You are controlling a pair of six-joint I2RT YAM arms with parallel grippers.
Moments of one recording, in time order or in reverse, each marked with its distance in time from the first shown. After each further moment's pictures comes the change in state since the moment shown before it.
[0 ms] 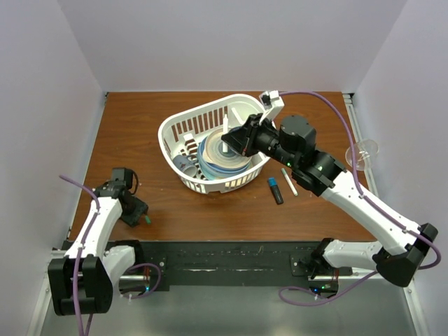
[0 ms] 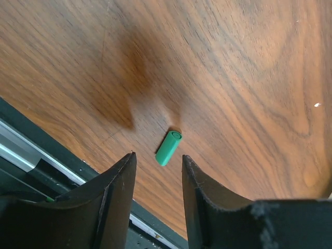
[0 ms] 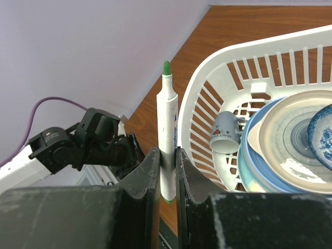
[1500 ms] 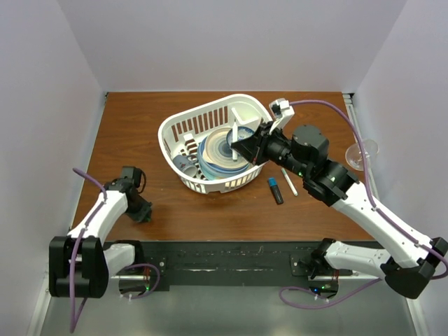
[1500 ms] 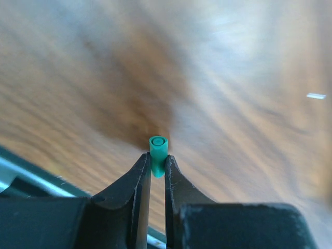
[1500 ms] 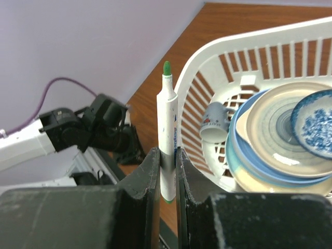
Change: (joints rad) left arm -0.079 0.134 -0.024 0.109 0.016 0.013; right arm -0.007 -0.119 -0.087 -0.038 -0.008 -0.054
